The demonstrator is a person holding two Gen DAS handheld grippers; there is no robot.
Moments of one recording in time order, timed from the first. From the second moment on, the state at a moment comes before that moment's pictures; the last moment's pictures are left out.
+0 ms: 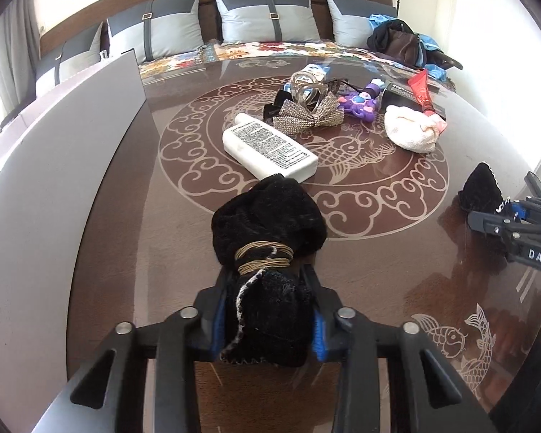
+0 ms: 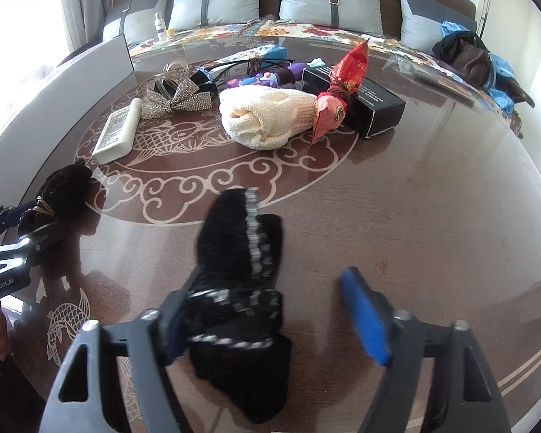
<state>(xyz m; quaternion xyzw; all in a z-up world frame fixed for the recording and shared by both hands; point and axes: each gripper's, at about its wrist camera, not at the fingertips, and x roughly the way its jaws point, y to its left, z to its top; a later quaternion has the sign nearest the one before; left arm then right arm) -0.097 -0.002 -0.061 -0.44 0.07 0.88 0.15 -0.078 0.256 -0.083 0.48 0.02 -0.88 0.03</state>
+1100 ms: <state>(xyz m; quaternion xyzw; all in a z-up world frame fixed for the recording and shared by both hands) -0.109 -0.313 0.010 -0.49 -0.09 0.86 -0.10 -0.141 -0.146 0.019 0.44 0.07 -0.82 0.35</state>
